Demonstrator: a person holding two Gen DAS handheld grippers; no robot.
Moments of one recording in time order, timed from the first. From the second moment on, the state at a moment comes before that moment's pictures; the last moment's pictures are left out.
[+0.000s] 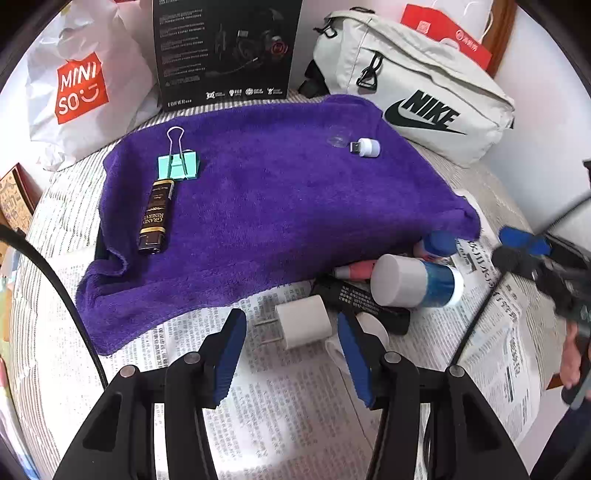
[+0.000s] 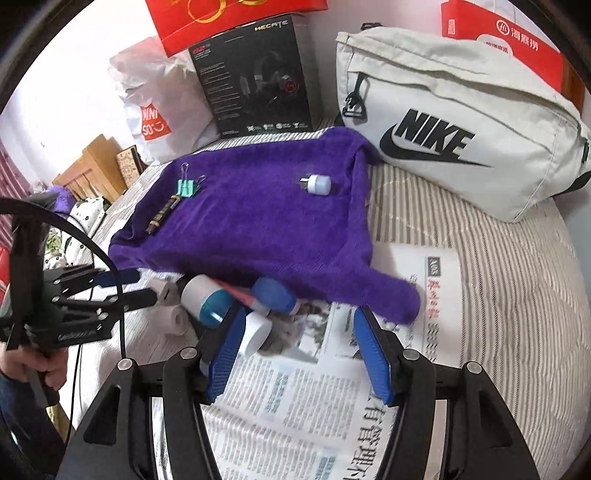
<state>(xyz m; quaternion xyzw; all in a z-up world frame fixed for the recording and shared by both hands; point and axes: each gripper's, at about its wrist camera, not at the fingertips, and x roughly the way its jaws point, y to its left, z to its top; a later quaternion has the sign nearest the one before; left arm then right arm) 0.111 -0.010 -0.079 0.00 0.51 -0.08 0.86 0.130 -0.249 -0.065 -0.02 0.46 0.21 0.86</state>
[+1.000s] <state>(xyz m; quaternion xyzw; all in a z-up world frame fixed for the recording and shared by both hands) 0.121 -0.005 -0.100 0.05 0.52 -0.06 0.85 0.133 -0.269 -0.105 0.00 0.49 0.19 0.85</state>
